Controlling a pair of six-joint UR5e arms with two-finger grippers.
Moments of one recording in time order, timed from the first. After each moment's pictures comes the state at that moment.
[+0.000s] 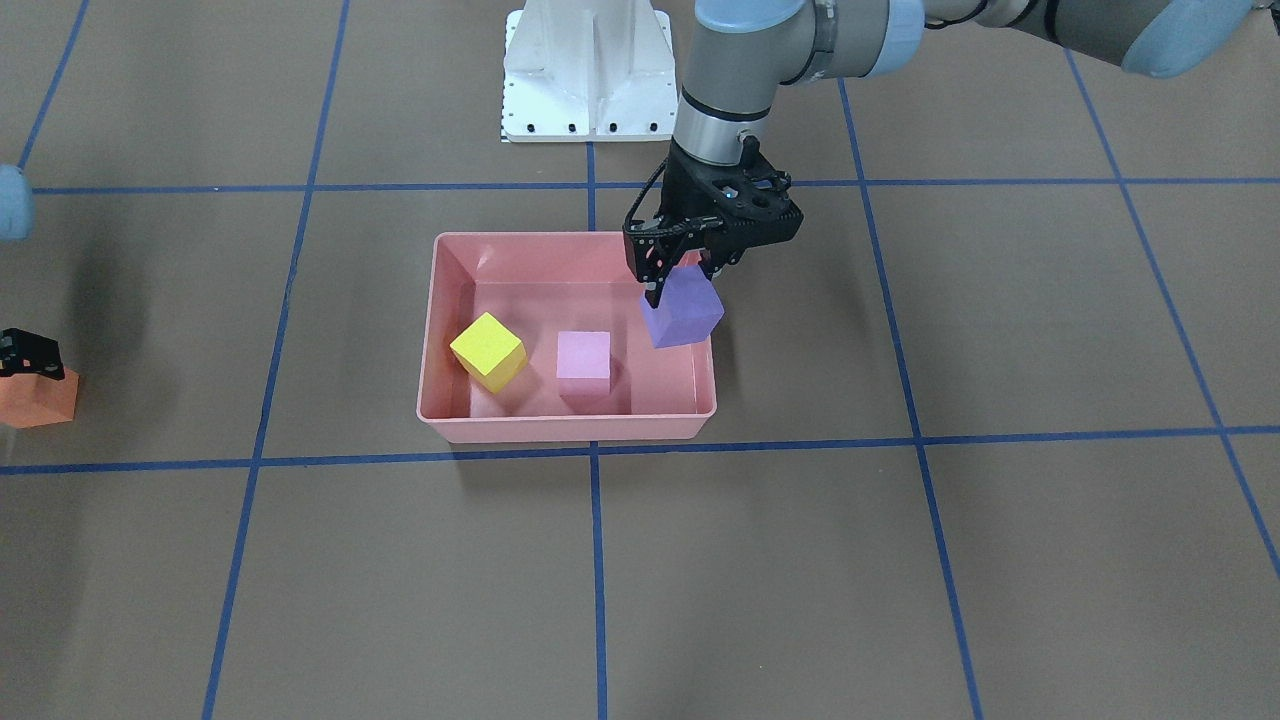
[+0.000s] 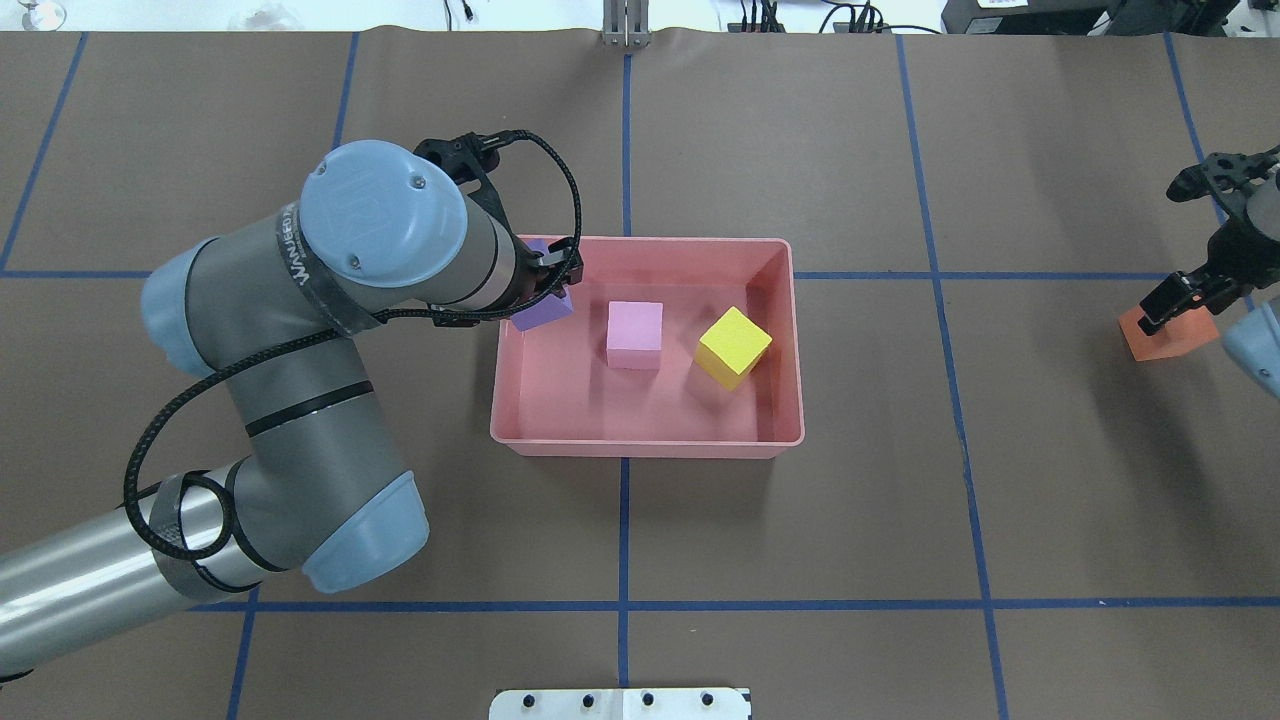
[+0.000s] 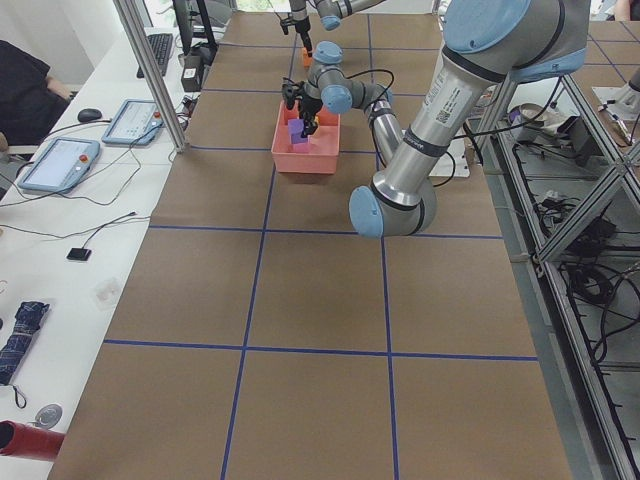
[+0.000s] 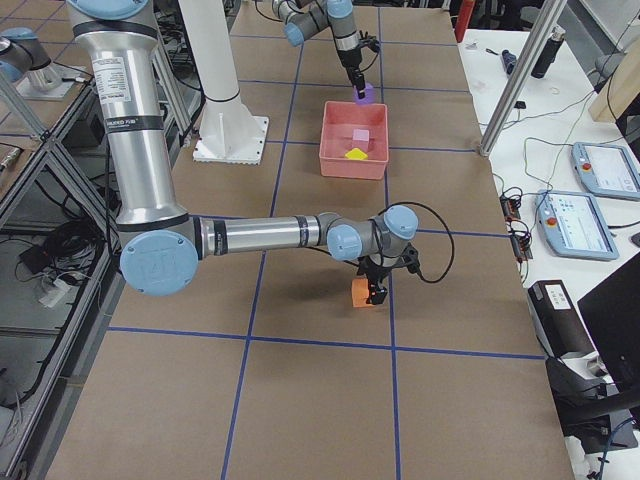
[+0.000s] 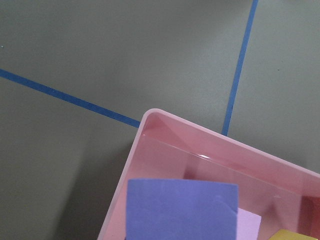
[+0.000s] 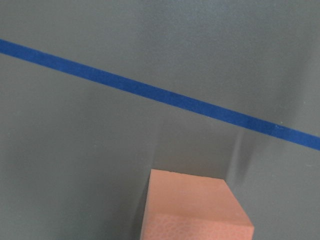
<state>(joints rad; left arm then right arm) -0.57 -2.25 -1.82 -1.60 -1.73 -1.56 1.16 -1.43 1.45 -1.45 2.29 0.12</state>
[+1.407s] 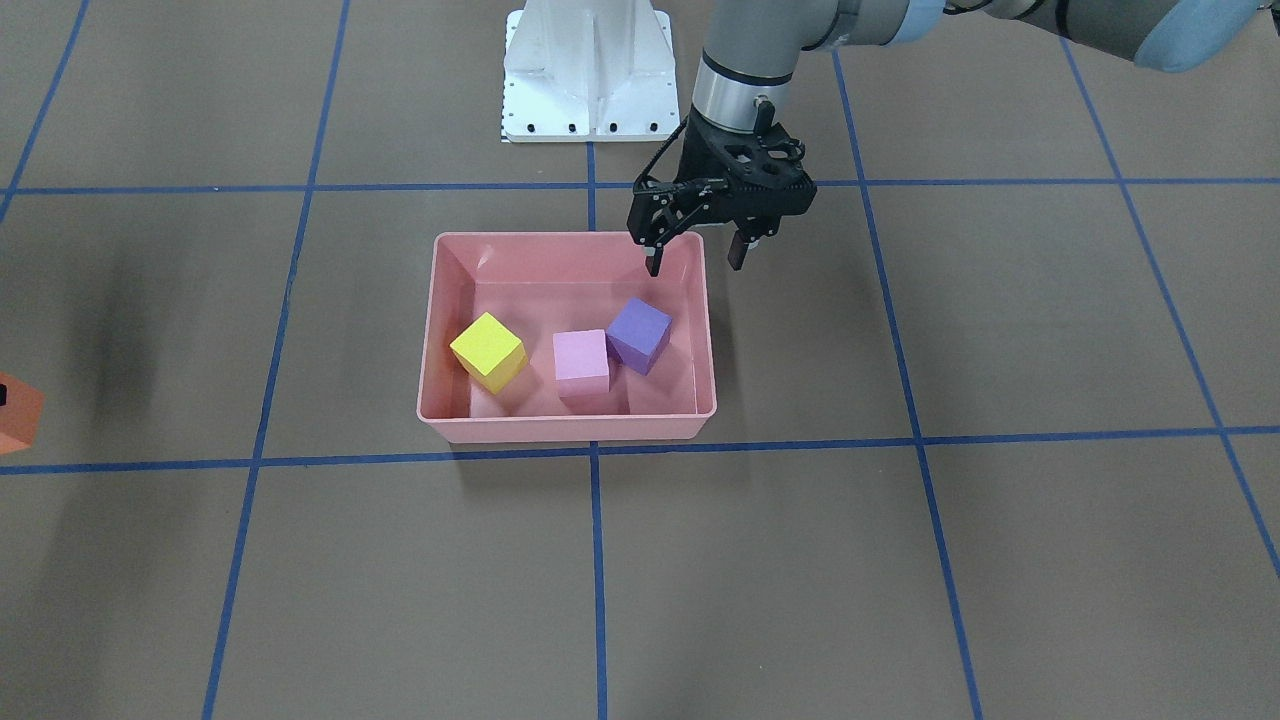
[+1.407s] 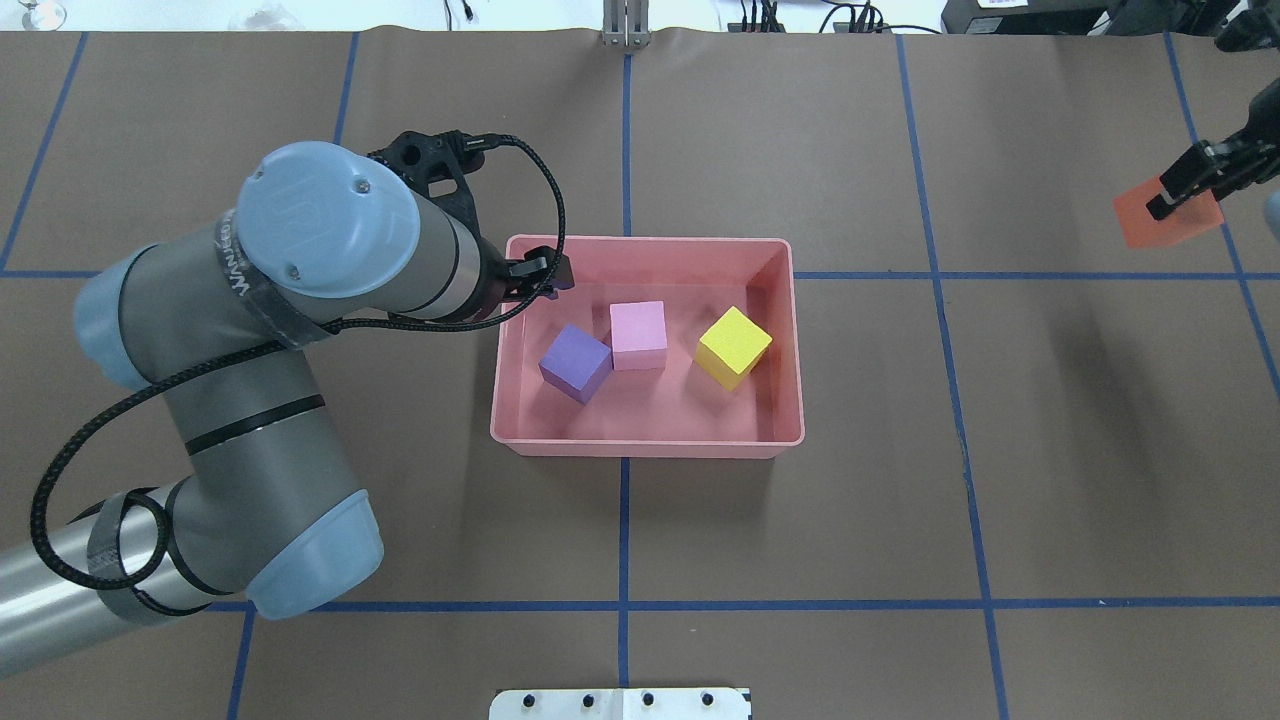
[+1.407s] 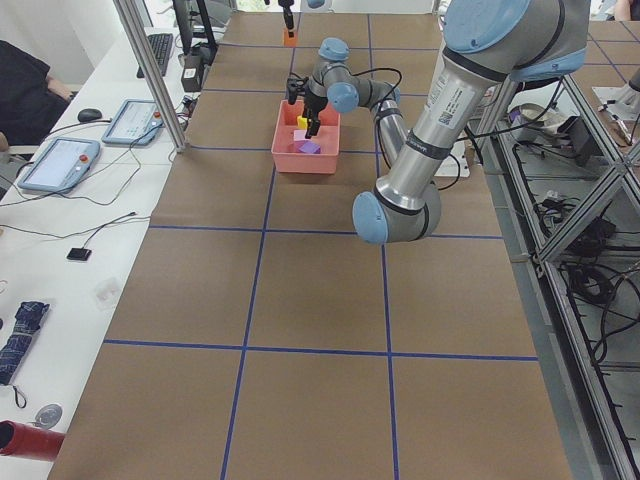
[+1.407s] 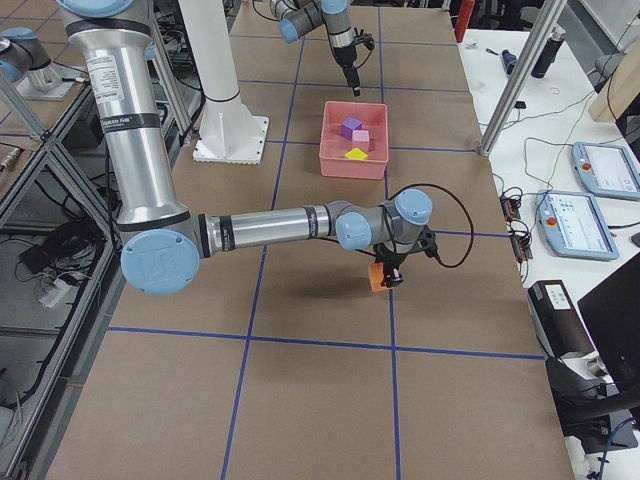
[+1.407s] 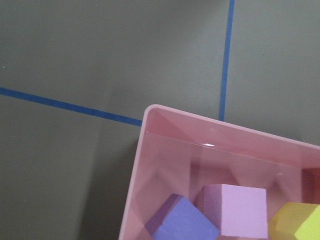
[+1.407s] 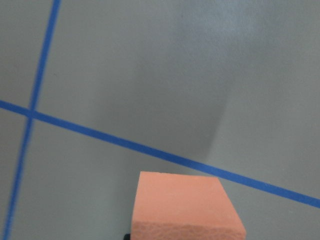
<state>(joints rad) -0.59 -2.19 -1.93 -1.55 -1.72 -1.37 1.32 -1.25 1.60 -1.69 2.45 0.11</state>
